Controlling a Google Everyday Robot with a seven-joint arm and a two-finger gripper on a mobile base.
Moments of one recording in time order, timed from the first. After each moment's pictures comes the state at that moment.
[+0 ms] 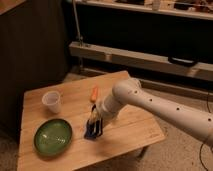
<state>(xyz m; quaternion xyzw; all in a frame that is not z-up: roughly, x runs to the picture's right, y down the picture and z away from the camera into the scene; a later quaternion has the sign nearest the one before) -0.073 0.131 0.683 -0.06 -0.50 -0.51 0.70</state>
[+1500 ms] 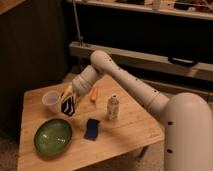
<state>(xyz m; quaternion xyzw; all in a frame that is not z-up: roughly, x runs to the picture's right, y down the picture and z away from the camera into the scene) -0.198 0.059 0.689 -0.10 -0.66 -0.44 0.61</state>
